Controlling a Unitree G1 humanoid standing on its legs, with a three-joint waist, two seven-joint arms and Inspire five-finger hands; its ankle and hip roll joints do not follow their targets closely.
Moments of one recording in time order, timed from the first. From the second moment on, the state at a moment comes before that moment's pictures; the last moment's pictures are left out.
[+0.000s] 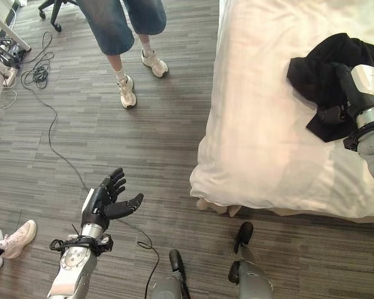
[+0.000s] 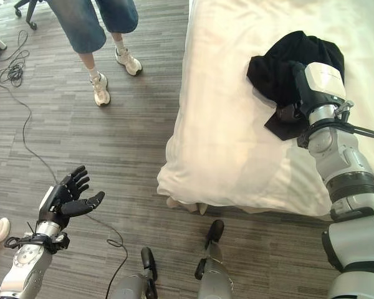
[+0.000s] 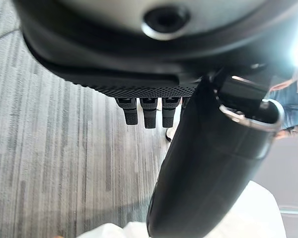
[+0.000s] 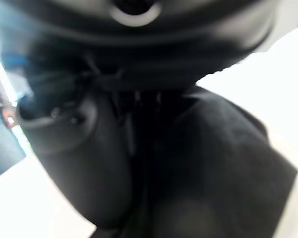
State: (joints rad) left arm 0.12 0.49 -0.04 0.22 -0.52 -0.20 -0.04; right arm -0.94 -1.01 0.46 0.86 -0.26 -0.11 -0.20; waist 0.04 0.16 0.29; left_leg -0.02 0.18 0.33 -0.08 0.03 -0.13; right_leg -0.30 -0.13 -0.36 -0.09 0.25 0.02
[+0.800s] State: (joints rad) left arm 0.13 0.49 -0.04 0.24 -0.56 -0.20 -0.07; right arm -0.85 -1.01 0.42 0.87 -0.19 -0.06 -0.15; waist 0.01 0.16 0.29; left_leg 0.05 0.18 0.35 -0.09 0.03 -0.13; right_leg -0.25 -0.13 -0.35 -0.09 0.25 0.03
